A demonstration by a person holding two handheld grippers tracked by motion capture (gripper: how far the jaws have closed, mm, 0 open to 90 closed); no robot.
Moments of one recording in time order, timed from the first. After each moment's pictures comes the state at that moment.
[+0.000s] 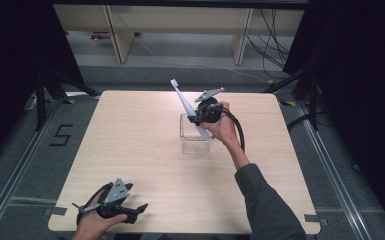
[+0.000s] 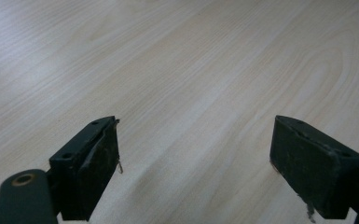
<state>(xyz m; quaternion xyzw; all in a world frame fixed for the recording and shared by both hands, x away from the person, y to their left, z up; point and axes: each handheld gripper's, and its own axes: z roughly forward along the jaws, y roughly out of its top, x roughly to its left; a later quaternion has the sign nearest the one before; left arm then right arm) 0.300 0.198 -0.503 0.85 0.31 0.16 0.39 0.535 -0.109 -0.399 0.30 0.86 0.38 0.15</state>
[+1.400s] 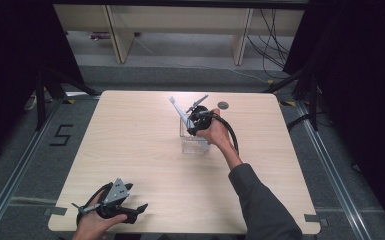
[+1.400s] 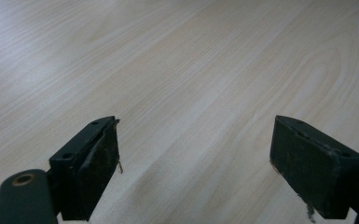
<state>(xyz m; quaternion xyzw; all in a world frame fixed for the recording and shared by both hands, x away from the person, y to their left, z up) 0.298 0.197 -0.502 0.85 0.31 0.16 0.40 0.540 -0.088 -0.429 0.30 0.91 0.26 0.12</state>
